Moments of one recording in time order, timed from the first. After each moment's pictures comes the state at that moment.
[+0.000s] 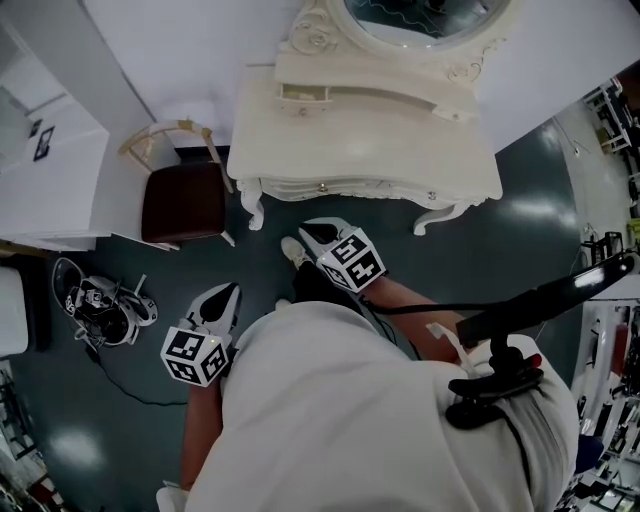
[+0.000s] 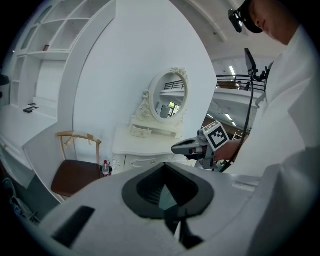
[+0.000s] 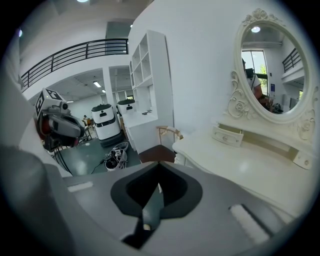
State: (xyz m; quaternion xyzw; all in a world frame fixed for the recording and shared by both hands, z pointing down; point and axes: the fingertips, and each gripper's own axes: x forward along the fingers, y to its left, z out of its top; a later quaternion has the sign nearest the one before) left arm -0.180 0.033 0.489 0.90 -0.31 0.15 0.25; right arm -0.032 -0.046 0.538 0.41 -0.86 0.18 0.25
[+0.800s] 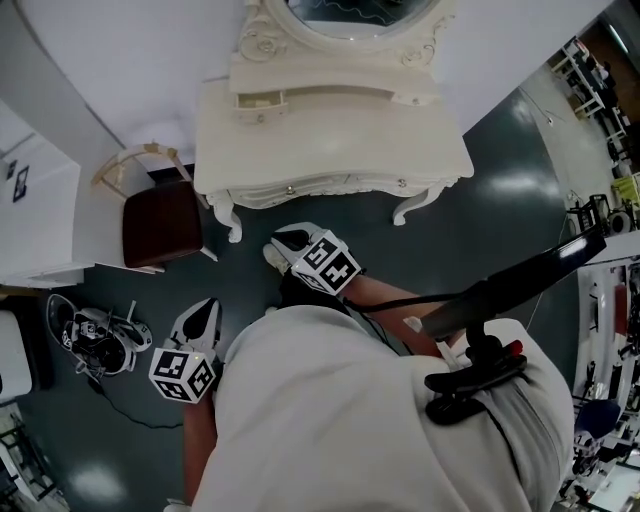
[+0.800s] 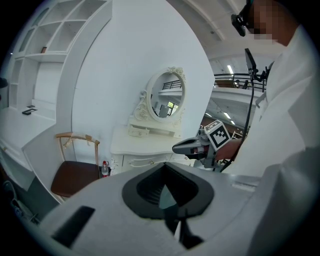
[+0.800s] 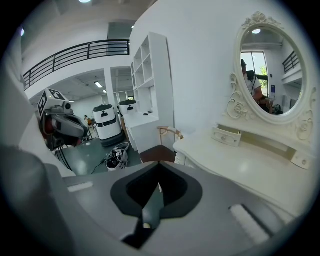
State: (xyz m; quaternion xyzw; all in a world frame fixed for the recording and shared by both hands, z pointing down) left arm -0.171 0.049 0.490 0.91 -0.31 0.16 0.24; right arm -0.022 -0.025 0.535 0.41 -0.86 0.17 0.25
